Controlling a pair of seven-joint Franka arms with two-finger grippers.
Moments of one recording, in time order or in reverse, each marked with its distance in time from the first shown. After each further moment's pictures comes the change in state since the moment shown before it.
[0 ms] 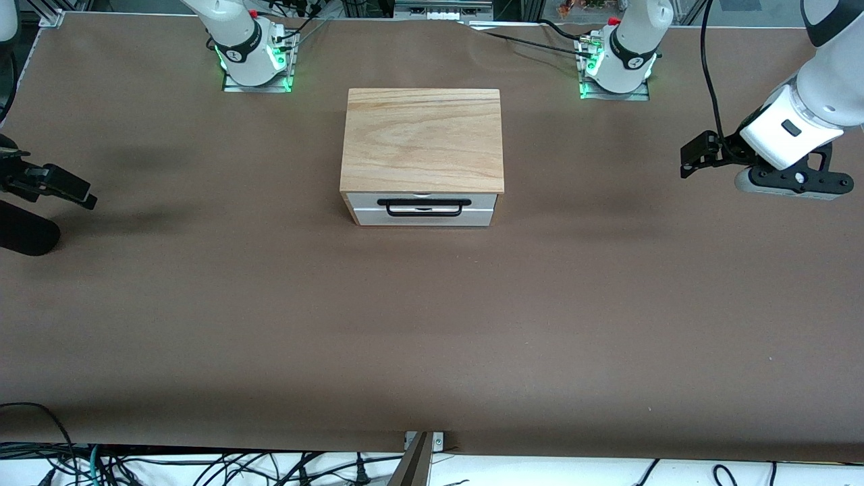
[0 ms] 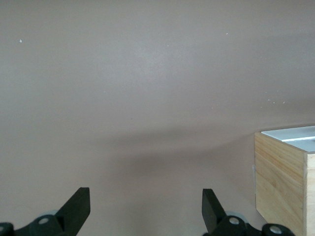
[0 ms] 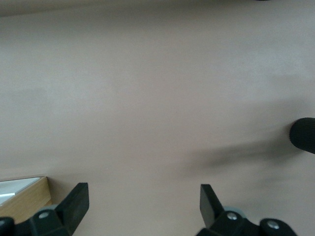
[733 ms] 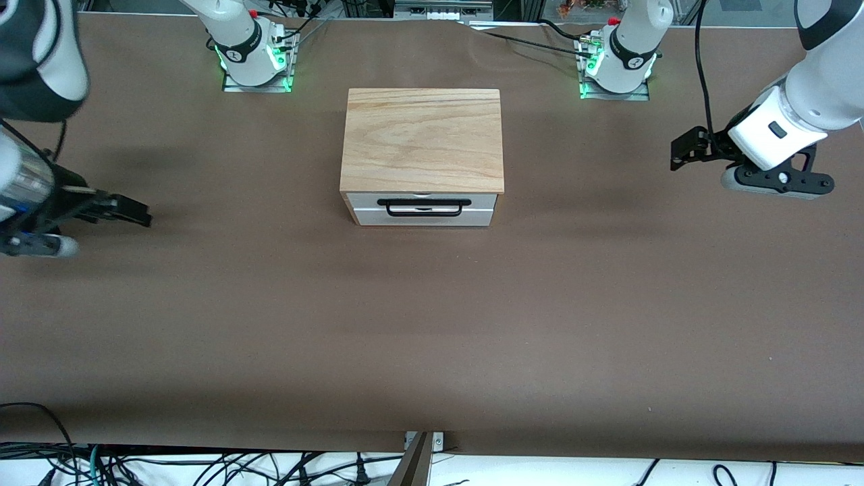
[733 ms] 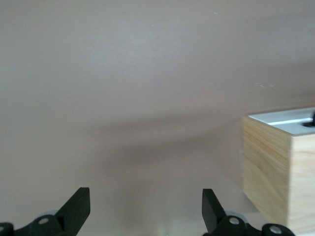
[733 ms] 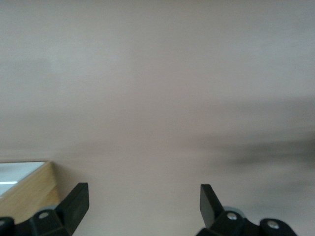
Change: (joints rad) left arm -0.005 0.014 -0.008 0.001 -0.080 -0.065 0.000; right arm 0.085 0.143 0.012 -0.001 0.073 0.001 0.004
